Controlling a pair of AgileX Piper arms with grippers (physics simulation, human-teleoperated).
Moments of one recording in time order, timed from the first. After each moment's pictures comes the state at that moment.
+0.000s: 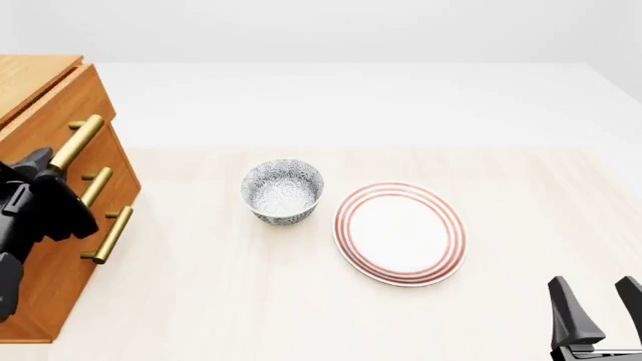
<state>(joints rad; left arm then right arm) 0.22 1.17 -0.47 -0.59 1.40 0.00 0.01 -0.01 0.00 0.00</state>
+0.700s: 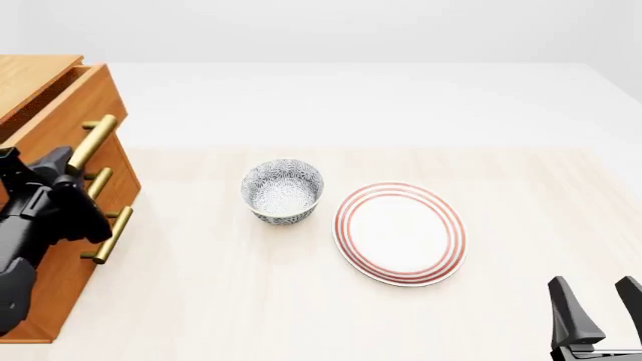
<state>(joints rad) 0.16 1.17 -0.44 -0.65 1.42 0.00 0.01 -0.01 0.00 0.00</state>
